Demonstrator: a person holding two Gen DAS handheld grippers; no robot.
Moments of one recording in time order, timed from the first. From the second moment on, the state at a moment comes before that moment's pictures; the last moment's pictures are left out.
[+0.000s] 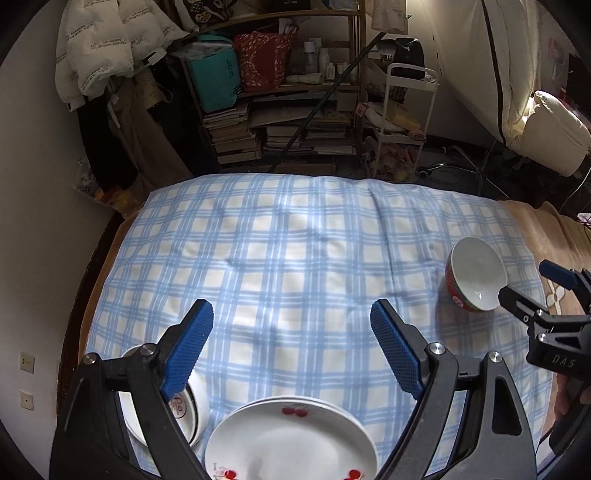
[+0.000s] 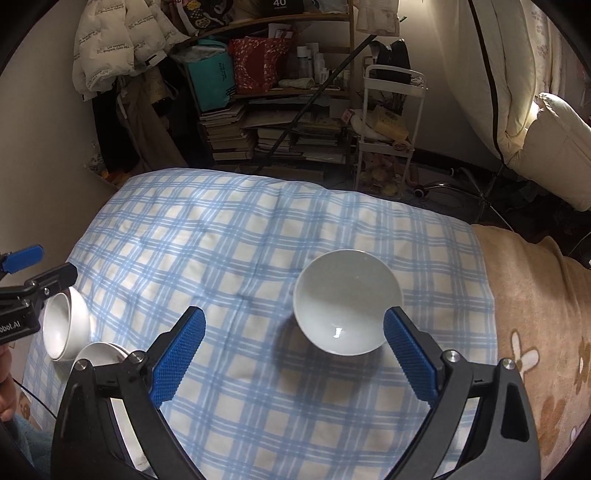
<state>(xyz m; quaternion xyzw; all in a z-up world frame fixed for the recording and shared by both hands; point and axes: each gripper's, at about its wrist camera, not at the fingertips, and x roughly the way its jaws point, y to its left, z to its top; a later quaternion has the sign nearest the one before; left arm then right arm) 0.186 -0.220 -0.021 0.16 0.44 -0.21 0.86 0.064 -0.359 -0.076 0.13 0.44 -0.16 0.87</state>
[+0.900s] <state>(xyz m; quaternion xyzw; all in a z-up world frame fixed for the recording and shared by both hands) 0.203 -0.378 -0.103 0.20 0.48 -0.28 0.81 0.066 -0.475 -0.152 0.19 0.49 -0.20 0.83</state>
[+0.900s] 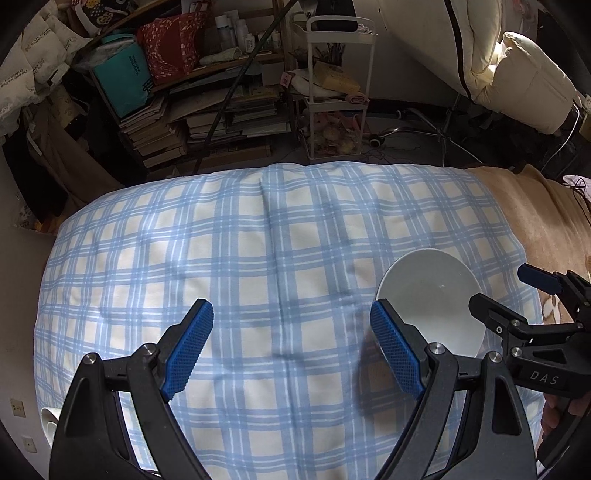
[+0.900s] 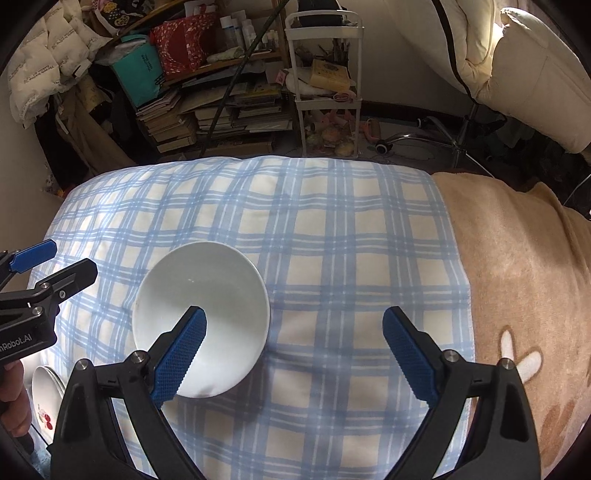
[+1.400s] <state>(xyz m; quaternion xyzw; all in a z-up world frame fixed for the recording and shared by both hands) 0.195 -0.407 -0.129 0.20 0.51 -0.32 0.77 0.080 -0.464 -0.179 0.23 0.51 -0.14 0.82</state>
